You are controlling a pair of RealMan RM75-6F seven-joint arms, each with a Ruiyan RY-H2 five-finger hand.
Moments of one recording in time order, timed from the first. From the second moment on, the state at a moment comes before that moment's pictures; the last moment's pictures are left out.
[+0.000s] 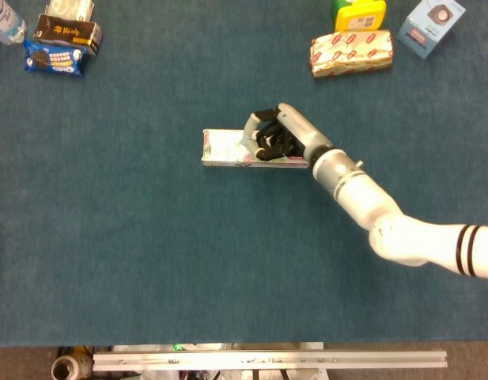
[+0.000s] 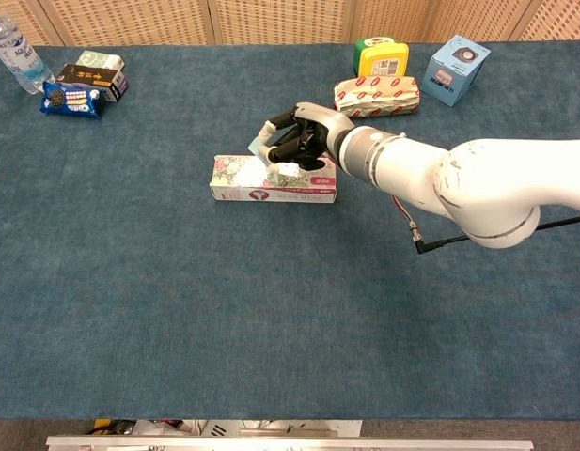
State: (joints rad) left arm 0.05 -1.18 -0.02 -1.46 1.48 1.56 -0.24; right arm 1.01 -1.73 0.36 -1.42 -0.44 0.63 0.11
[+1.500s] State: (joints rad) left arm 0.06 -1.18 -0.02 -1.45 1.49 1.56 -0.25; right arm 1.19 -1.71 0.33 -1.41 0.04 0.67 -0.11
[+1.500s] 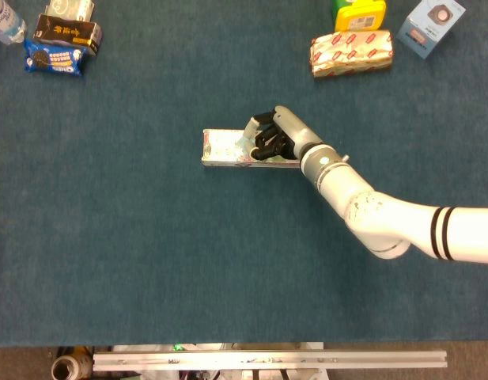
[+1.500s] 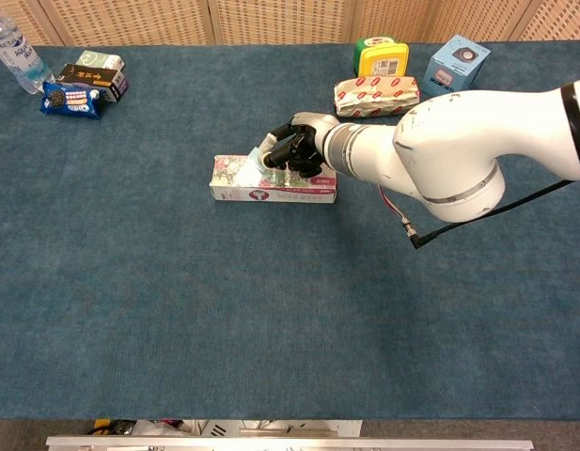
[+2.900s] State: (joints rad) left arm 0.06 -1.18 -0.01 -1.45 1.50 1.56 -0.27; right arm 1.19 -1.59 0.31 -1.50 0.11 0.61 -0.07
